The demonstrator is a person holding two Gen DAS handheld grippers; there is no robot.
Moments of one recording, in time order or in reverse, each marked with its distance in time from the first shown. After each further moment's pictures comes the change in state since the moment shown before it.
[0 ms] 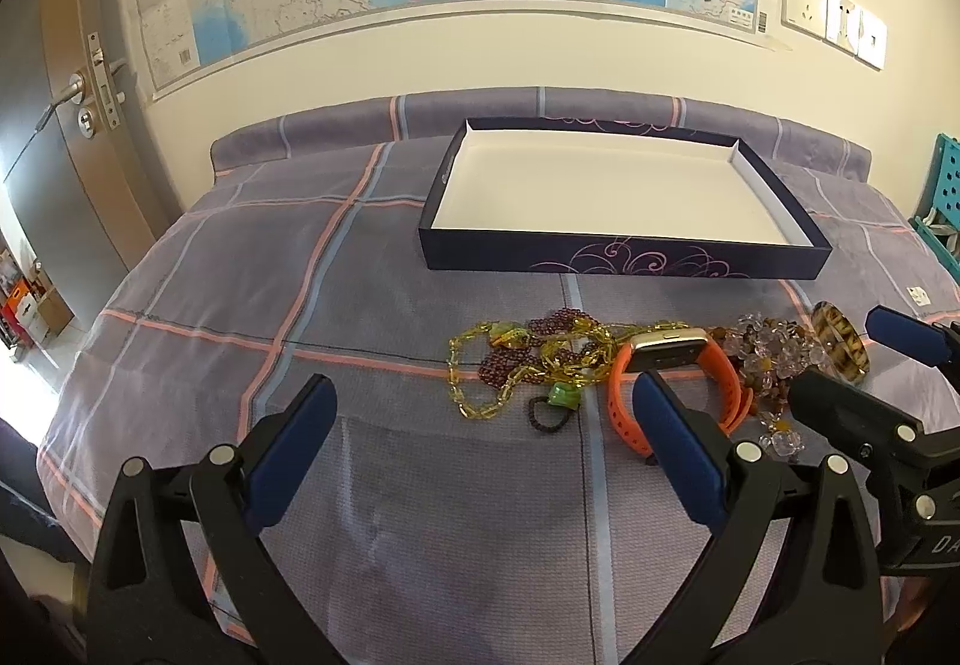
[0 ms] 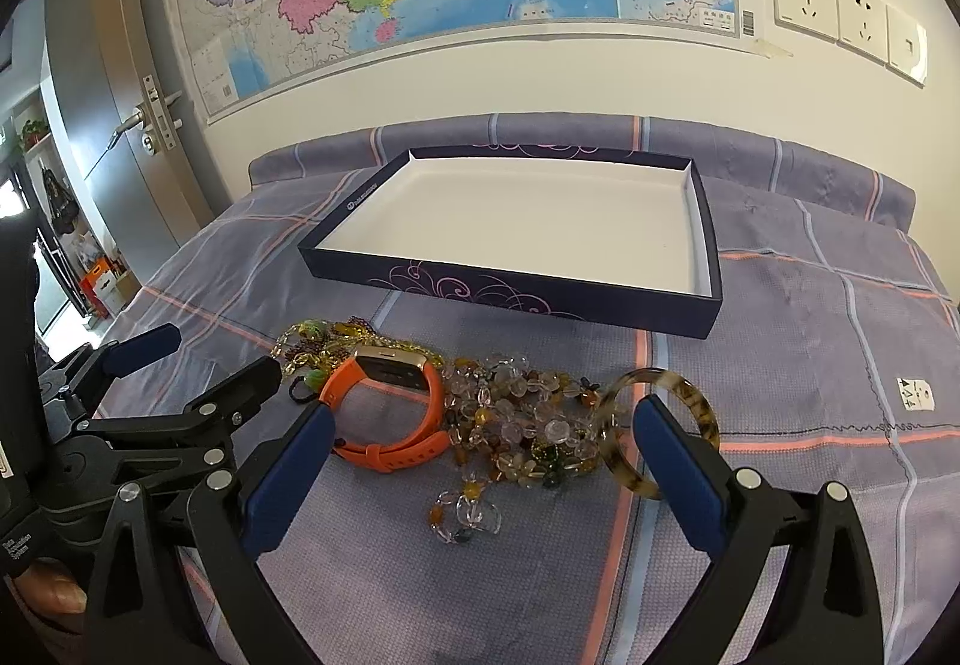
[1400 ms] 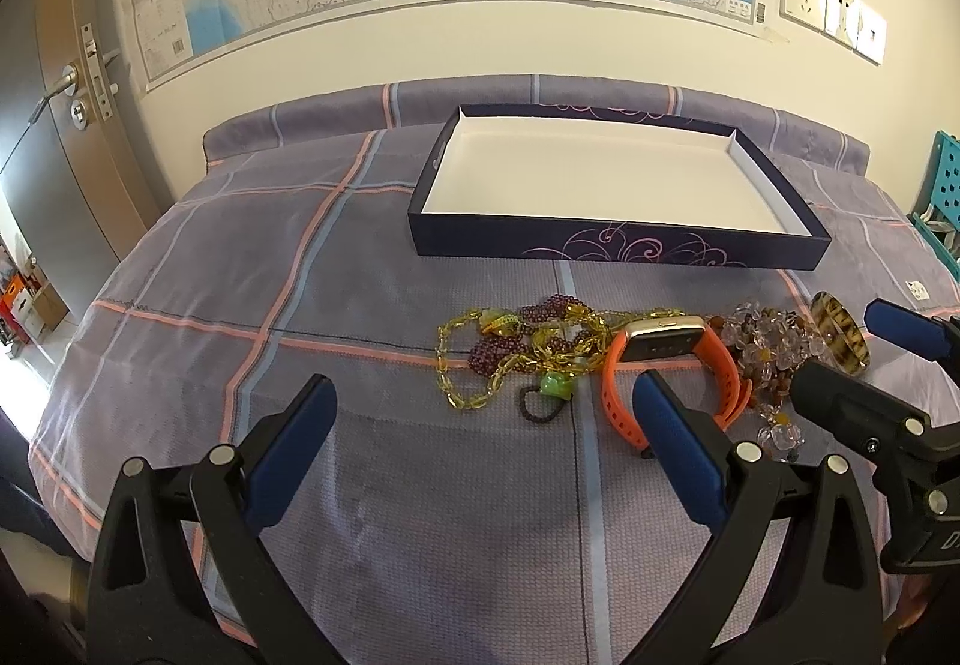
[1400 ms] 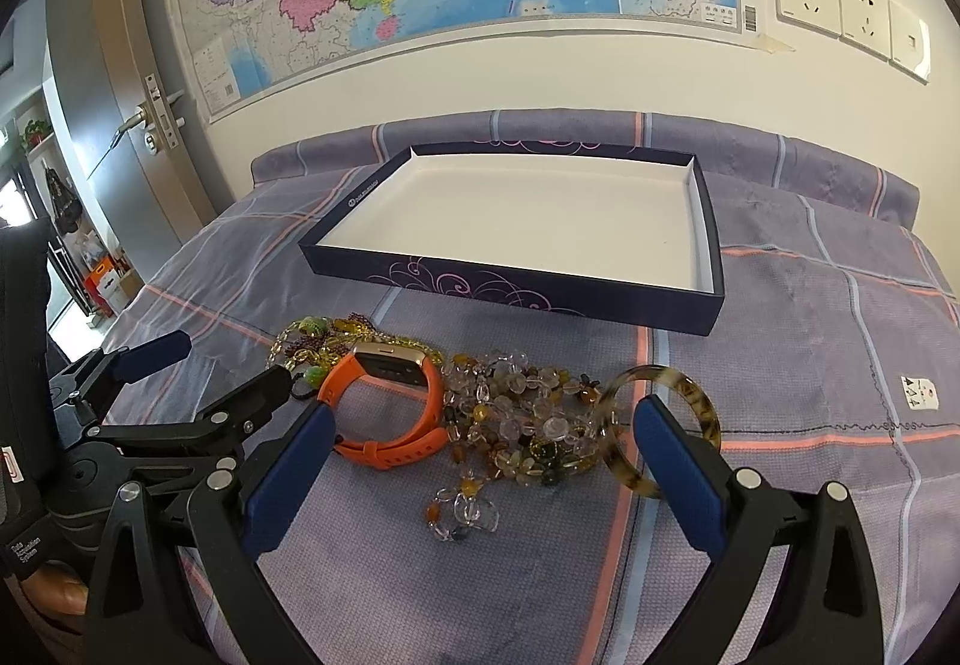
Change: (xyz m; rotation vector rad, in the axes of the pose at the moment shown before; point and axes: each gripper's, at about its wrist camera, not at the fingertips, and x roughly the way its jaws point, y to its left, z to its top) left arm 0.007 -0.005 -0.004 -0.003 0.019 -0.009; right arm 0.002 -0.002 0.000 0.003 0.009 0.011
